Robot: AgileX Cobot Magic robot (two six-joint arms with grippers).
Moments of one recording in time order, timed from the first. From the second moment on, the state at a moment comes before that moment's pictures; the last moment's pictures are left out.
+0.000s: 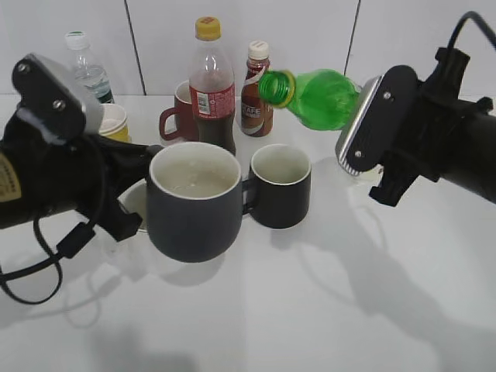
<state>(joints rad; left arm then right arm) -0.57 1.38 -0.49 0.26 -0.39 0.04 0.58 1.44 -0.55 0.46 -0.54 -1.40</state>
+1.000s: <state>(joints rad) -0.66 1.43 -0.52 0.27 -0.36 0.04 0.58 1.55 -0.60 0.22 -0.73 -1.65</state>
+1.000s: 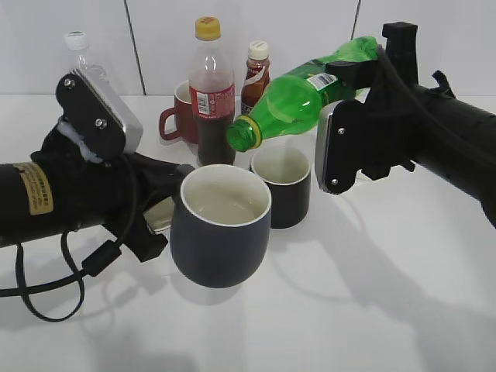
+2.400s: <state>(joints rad) -0.65 1.37 -0.53 0.20 -0.40 0.05 0.58 1.41 -0.58 0.27 -0.47 -0.77</state>
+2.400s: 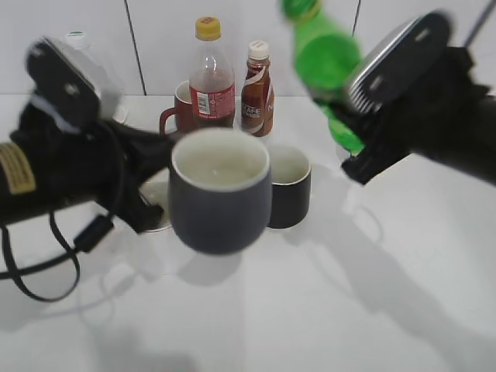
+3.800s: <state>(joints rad) 0.03 1.85 -0.52 0.03 -0.86 0.10 0.37 1.38 -0.31 0.35 -0.72 -0.18</state>
